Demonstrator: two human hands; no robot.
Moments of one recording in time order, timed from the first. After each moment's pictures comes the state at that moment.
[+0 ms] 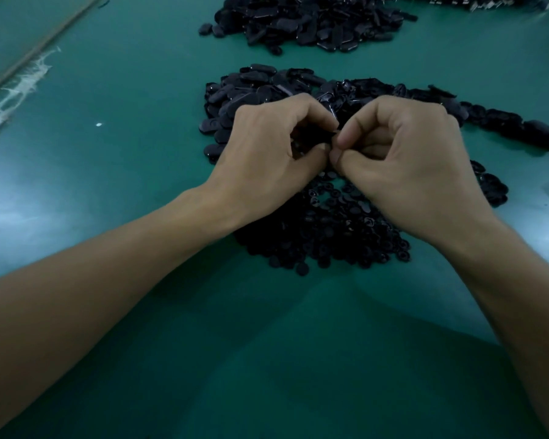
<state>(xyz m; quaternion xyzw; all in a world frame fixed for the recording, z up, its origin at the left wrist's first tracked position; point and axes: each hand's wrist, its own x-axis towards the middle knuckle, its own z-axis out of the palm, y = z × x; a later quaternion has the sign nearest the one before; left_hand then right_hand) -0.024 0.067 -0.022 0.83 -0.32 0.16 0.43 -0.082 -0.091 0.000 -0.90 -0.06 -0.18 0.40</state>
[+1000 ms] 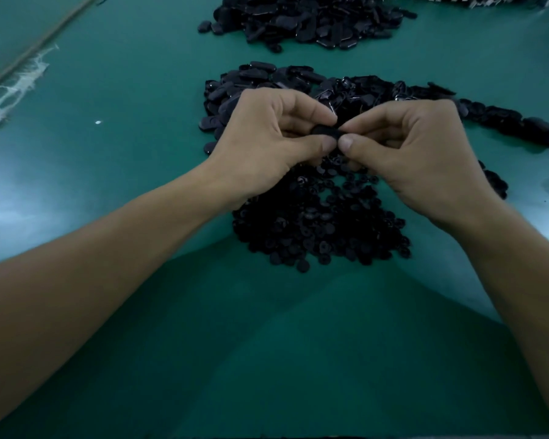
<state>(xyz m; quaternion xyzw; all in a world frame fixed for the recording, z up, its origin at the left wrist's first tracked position) -0.013 0.070 -0.021 0.75 -0.25 -0.04 0.60 -0.067 -0.116 -0.011 -0.87 -0.07 -0.14 0.47</state>
